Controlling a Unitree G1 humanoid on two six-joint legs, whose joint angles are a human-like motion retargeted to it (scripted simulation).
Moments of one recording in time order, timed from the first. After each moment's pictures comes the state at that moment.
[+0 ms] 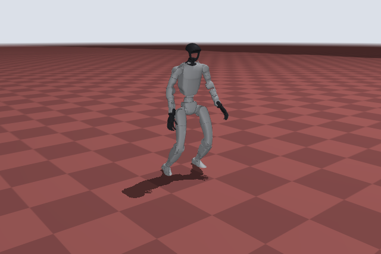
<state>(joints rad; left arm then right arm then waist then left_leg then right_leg) -0.14 0.40 -0.37 1.00 -0.24 0.00 0.34 -0.10 -0.41 0.37 0.96 0.25 0.06 -0.29 0.05 0.02 0.32 -0.15 0.11 0.10 0.93 -0.52 0.08 -0.21 -0.19 0.03 0.96 -0.49 -0.15</state>
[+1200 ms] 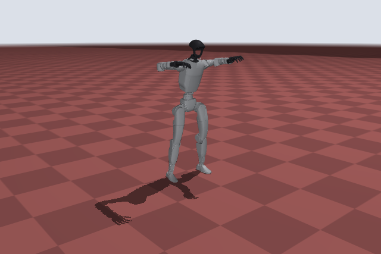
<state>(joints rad) 0.71 1.50 1.07 -0.24 0.21 -0.19 0.25 0.68 -1.41 -1.06 -0.29 -0.14 -0.12 -0.04 0.14 -0.06 0.24 -0.03 0.07 0.09 0.11 -0.16 -0.11 -0.03 -0.18 -0.10 0.09 -0.07 0.23</state>
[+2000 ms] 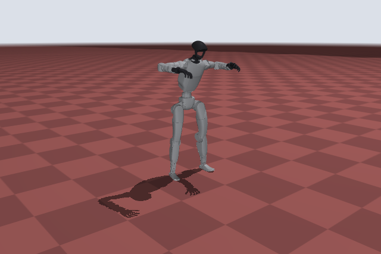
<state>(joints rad) 0.46 1.33 0.80 -0.37 -0.63 -0.23 0.02 0.49 -1.44 -0.81 -0.29 -0.19 -0.10 -0.02 0.12 -0.05 0.42 -0.05 0.09 0.15 0.03 -0.22 -0.10 -0.08 -0.18 -0.14 0.05 -0.14 0.22</state>
